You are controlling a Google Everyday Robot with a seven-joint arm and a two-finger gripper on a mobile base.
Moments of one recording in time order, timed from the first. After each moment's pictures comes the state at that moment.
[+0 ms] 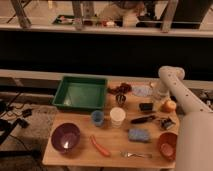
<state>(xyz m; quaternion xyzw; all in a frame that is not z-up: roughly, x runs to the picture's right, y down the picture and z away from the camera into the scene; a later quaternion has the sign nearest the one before) 0.325 0.089 0.924 -0.35 -0.07 0.00 0.93</state>
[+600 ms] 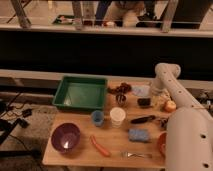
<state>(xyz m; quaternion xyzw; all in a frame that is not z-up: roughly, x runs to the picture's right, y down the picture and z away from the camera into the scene) 0.313 0.060 0.944 -0.32 -0.06 0.00 0.94</state>
